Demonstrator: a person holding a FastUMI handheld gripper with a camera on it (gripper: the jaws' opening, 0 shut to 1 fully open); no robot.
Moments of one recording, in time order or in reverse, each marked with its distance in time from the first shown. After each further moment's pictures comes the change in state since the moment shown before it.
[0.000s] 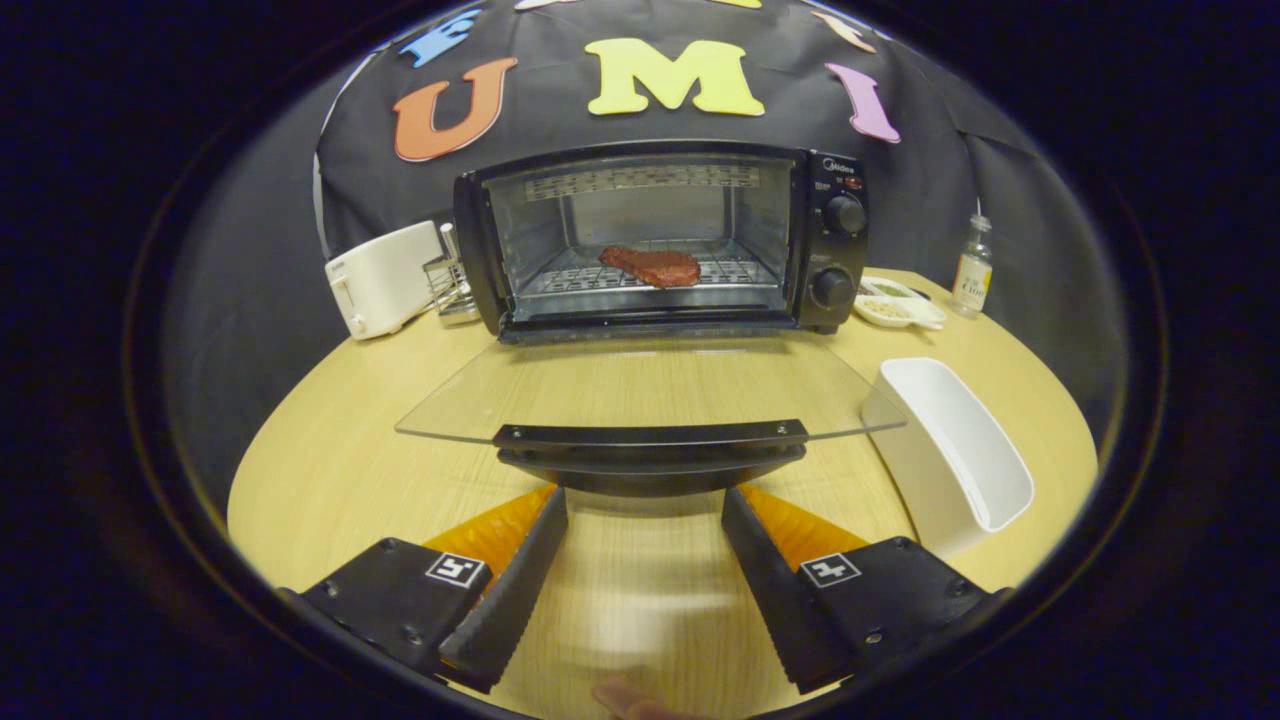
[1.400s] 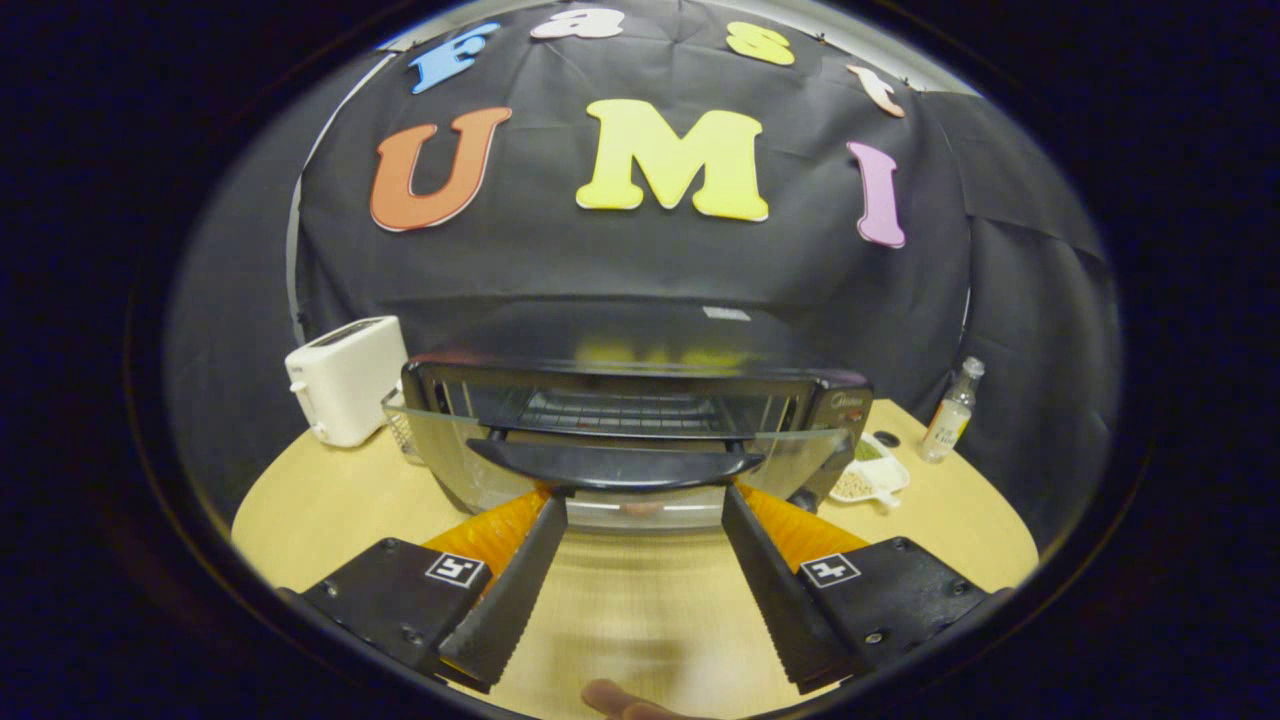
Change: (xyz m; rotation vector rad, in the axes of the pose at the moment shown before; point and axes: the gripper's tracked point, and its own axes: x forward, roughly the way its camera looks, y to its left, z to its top) arm 0.003 -0.001 0.199 -0.077 -0.226 -0.080
